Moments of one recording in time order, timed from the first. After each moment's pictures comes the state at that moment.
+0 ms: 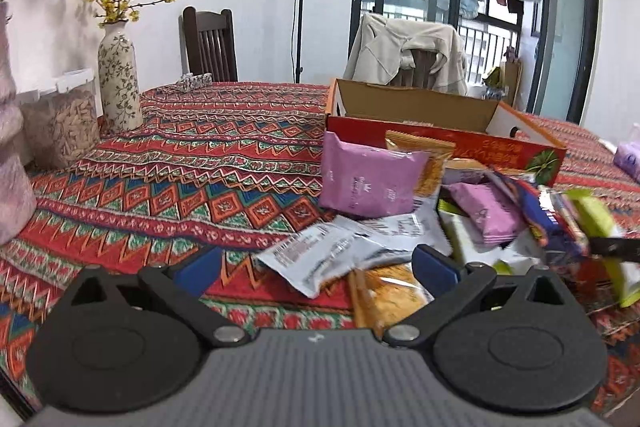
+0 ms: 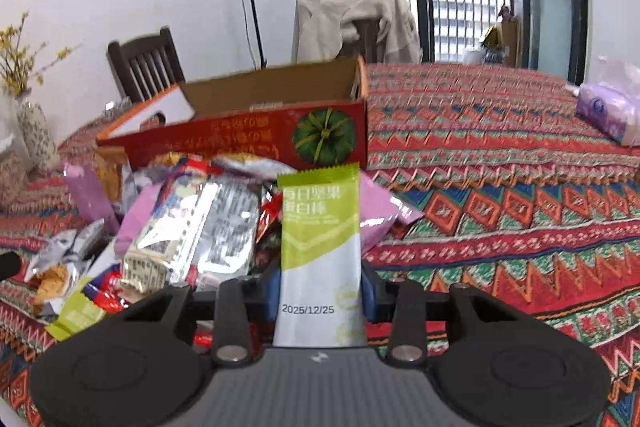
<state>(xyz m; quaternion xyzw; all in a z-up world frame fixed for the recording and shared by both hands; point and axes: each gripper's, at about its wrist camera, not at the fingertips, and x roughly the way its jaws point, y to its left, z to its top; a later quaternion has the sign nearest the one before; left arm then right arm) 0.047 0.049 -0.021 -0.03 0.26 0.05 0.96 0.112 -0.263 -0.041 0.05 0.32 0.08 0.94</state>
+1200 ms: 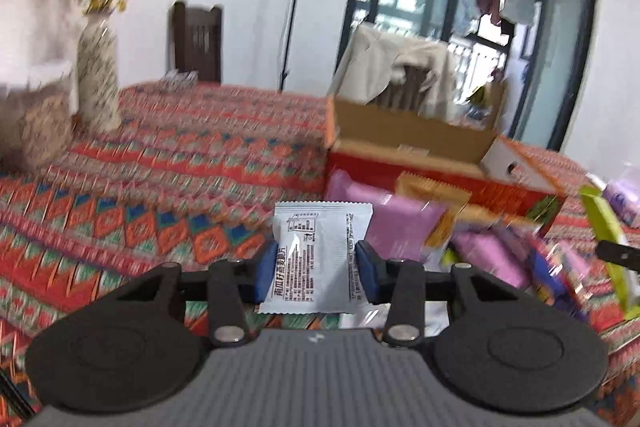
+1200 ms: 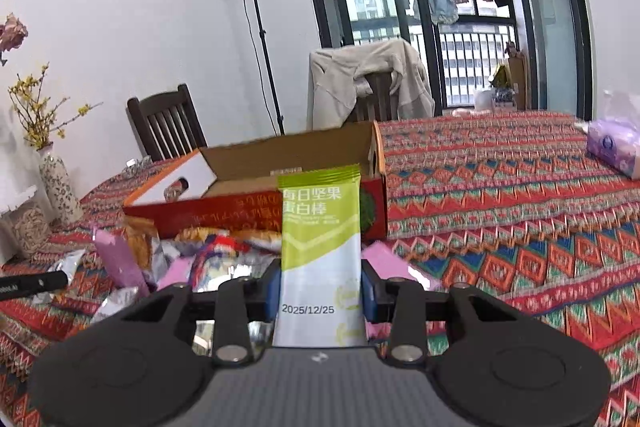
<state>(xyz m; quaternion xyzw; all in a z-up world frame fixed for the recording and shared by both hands) 0.088 0.076 -0.006 -0.08 0.24 0.01 0.97 0.117 -0.265 -0.012 0.07 0.24 0.10 0.96</state>
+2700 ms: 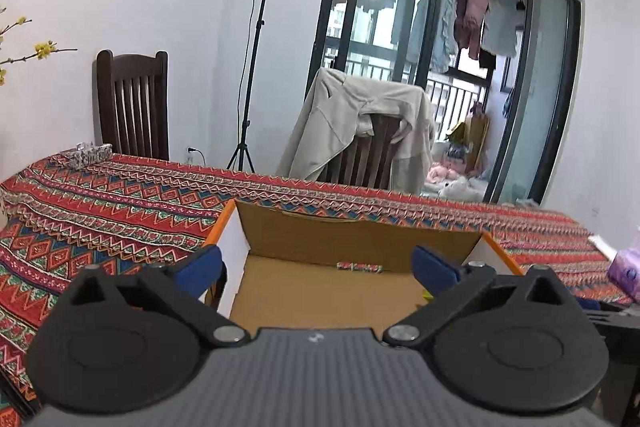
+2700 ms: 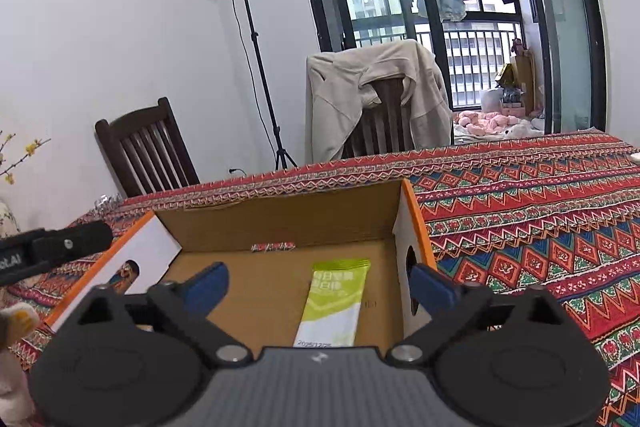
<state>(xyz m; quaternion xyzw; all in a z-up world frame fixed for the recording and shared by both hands) 0.266 -0.003 0.027 -0.08 0.19 -0.01 0.98 0.307 -0.238 -0.002 0.09 0.24 0.10 0.96</state>
